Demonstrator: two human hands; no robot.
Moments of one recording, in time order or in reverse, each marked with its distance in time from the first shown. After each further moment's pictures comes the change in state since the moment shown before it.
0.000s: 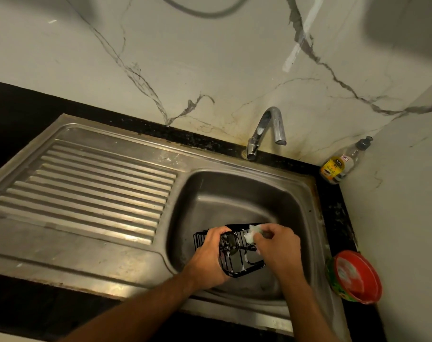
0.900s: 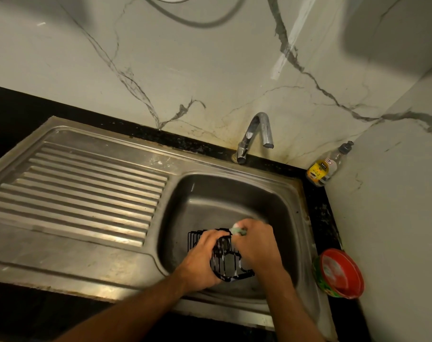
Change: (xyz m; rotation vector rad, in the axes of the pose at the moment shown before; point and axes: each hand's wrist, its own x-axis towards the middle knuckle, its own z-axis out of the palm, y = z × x) left_hand -0.002 0.001 0.000 0.082 -0.081 0.046; right_hand -0.008 -0.029 0.003 -0.187 -0.160 -0.121
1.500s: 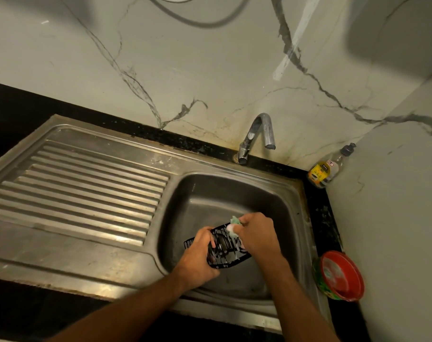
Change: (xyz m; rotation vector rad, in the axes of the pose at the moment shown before) left_hand 0.002 0.001 -0.004 -0.033 0.063 -0.215; right_hand 0.029 0.004 0.004 -0.046 -0.020 0.045
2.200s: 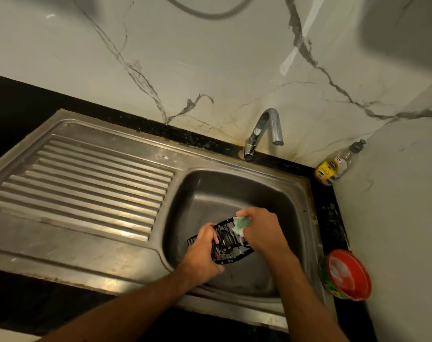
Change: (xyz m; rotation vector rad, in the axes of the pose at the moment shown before) left_hand -0.006 0.004 -0.001 -0.054 0.050 -0.033; right_hand 0.000 -0.002 -0.004 -0.032 -0.065 -0.072
